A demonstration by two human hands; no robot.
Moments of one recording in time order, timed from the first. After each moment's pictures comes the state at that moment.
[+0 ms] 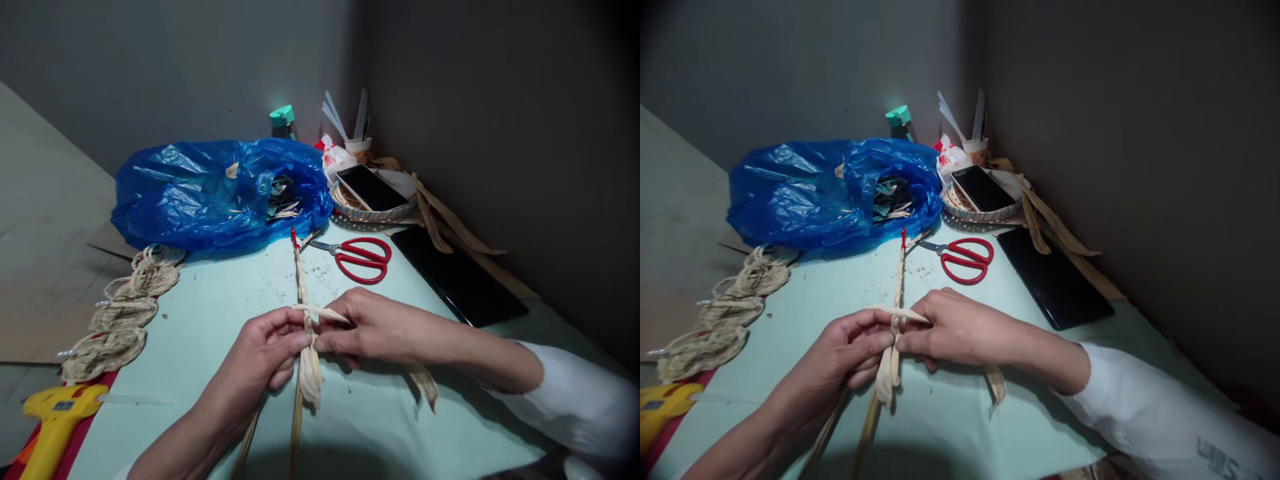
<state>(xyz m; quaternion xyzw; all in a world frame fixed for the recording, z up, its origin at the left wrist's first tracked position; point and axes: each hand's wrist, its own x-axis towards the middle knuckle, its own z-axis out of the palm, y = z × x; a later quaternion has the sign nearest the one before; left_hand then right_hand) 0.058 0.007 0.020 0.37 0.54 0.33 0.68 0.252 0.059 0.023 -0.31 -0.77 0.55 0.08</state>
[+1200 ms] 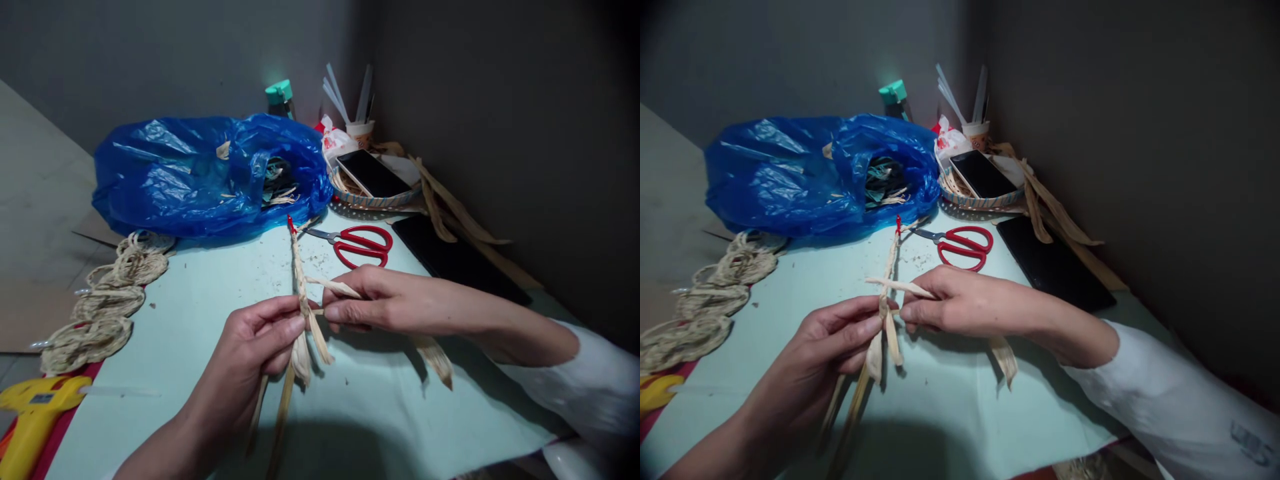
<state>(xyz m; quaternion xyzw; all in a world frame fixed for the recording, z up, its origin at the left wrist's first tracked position) 0.062 0.000 0.024 0.34 0.53 0.38 0.68 0.264 0.070 0.038 -0.29 -0.76 0.58 0.10</state>
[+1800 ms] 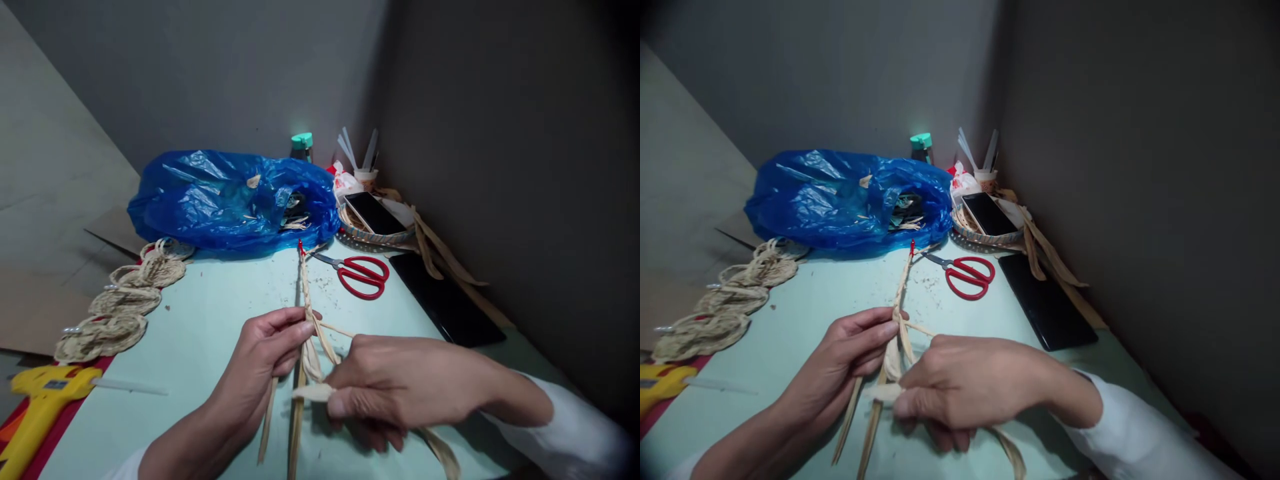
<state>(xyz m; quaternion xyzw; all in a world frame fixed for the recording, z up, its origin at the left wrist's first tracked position) 0.067 0.000 0.019 0.33 0.49 0.46 0.67 0.257 0.037 0.058 -0.20 -0.76 0.62 -0.09</state>
